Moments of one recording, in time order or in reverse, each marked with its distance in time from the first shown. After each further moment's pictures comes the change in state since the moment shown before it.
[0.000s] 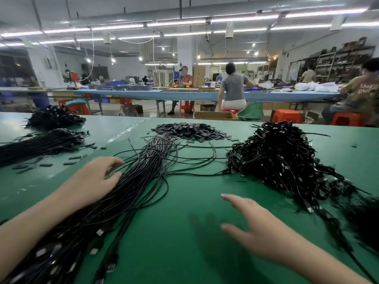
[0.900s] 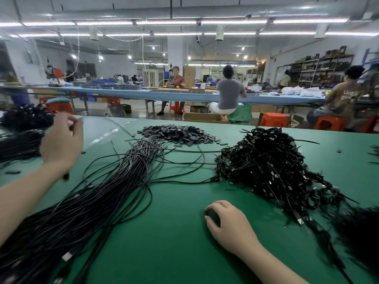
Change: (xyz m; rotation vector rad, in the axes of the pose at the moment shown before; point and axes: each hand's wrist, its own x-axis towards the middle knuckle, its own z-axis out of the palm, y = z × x) left_hand 0.105 -0.019 0.004 -0.112 0.560 -0.369; right_hand 0.048 -0.005 0.056 -0.095 0.183 0.092
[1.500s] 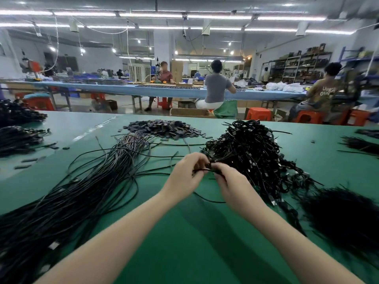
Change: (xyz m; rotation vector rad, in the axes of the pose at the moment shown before) left_hand -0.192 0.183 0.086 -0.657 -0.625 0.493; right_hand 0.001 0.001 -0.083 0.157 0.119 0.002
